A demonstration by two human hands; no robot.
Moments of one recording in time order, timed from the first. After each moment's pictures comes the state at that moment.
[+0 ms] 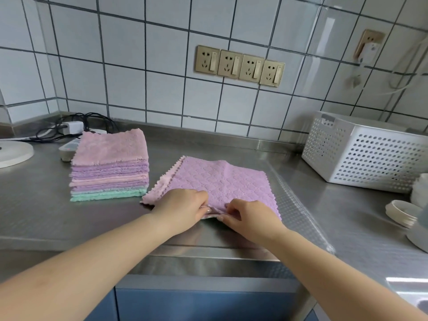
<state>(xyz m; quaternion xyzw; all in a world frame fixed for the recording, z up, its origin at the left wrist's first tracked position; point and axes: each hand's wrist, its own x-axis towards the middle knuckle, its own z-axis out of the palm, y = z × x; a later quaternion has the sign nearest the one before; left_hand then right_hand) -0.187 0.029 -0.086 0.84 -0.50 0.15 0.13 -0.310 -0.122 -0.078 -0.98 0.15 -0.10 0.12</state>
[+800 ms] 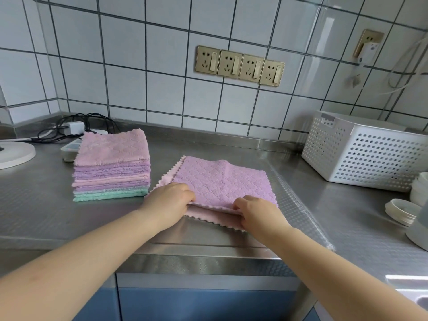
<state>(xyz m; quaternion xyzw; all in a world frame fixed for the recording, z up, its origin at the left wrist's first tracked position) -0.163 0.050 -0.089 0.85 -0.50 0.15 0.10 -0.310 -0.130 -0.075 -0.99 0.13 -0.08 -0.02</state>
